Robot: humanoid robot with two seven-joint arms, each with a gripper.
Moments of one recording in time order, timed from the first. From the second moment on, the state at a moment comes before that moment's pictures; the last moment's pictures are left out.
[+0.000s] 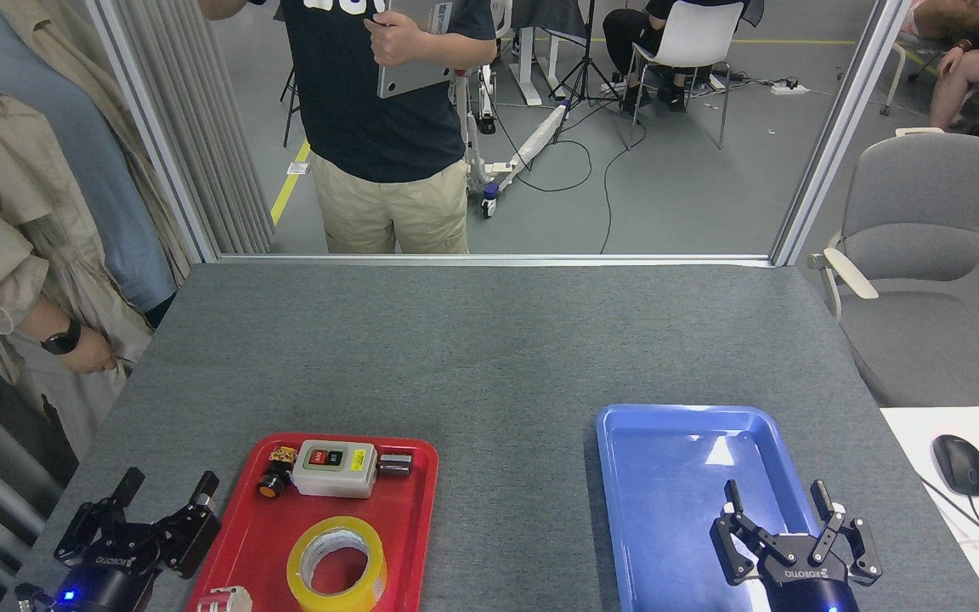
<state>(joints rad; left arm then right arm) 0.09 0.31 0.15 -1.52 -1.08 -0.33 0.10 0.15 -0.08 -0.08 -1.61 1.45 -0.04 -0.12</state>
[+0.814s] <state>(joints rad) 0.09 0.31 0.13 -1.57 -1.08 -0.26 0.15 0.15 -0.08 -0.08 -1.61 1.45 -0.03 -0.11</state>
